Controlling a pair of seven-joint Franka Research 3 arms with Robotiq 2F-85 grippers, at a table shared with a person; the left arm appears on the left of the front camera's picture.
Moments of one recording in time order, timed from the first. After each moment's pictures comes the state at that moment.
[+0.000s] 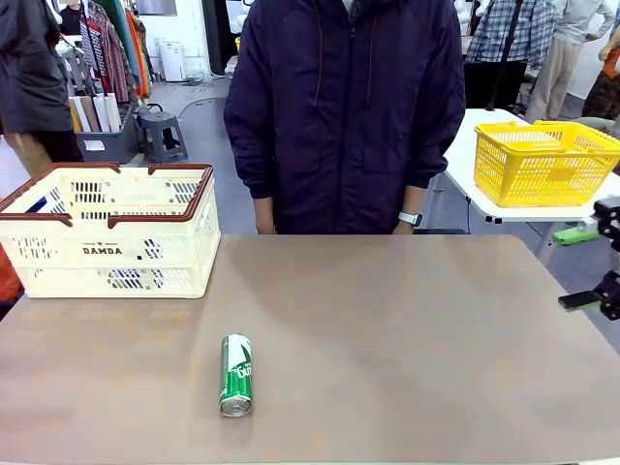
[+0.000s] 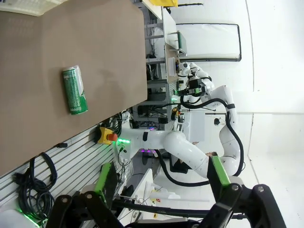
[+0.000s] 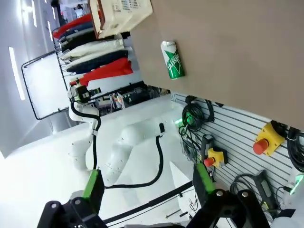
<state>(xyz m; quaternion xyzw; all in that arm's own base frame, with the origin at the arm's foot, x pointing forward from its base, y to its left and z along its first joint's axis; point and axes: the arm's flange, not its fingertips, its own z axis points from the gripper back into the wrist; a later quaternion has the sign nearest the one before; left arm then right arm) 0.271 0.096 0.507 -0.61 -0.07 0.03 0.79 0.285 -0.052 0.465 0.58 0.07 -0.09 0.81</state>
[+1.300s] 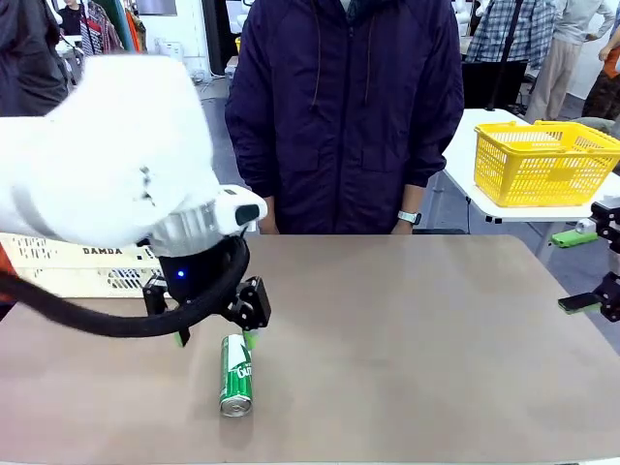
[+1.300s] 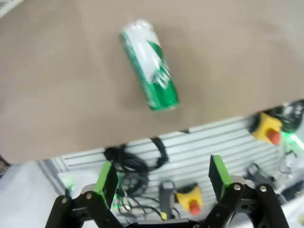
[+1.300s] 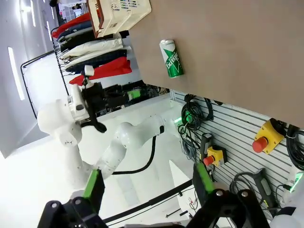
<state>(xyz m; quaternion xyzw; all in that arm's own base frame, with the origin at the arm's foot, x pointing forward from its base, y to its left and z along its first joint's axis) 0.293 -0.293 0.465 -0.02 0.00 -0.10 0.99 0.283 -0.054 0.466 0.58 0.07 -0.09 0.81</state>
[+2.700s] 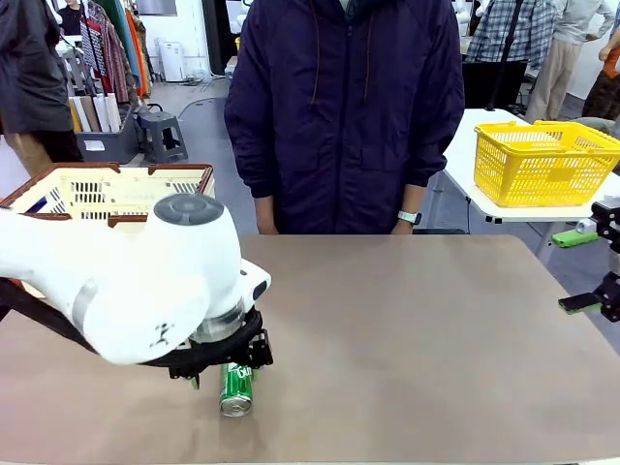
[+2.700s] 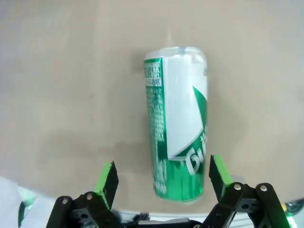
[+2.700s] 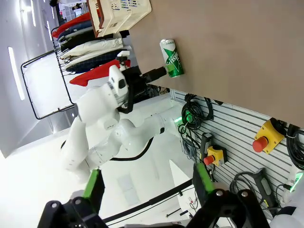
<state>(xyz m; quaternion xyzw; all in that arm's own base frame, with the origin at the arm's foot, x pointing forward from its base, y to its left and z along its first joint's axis) 0.301 -0.297 0.327 0.00 -0.08 0.06 0.99 0.283 -0.054 0.466 0.58 0.07 -0.09 0.81</state>
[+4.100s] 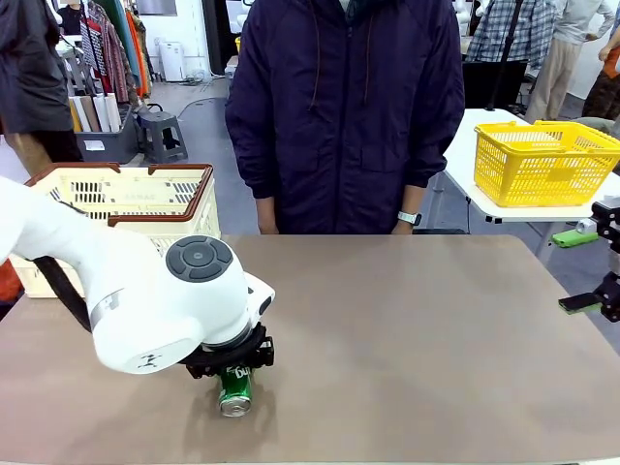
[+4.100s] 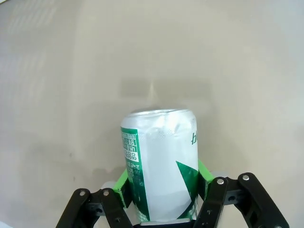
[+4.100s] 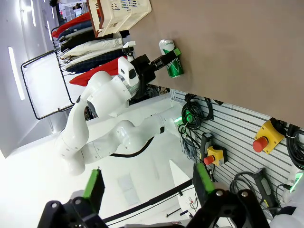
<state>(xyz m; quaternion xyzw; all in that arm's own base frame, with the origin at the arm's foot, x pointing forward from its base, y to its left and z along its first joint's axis) 0.324 -0.303 0.290 -0.01 -0.16 0.06 0.99 0.283 -0.054 0.466 0.58 0.07 -0.09 0.81</state>
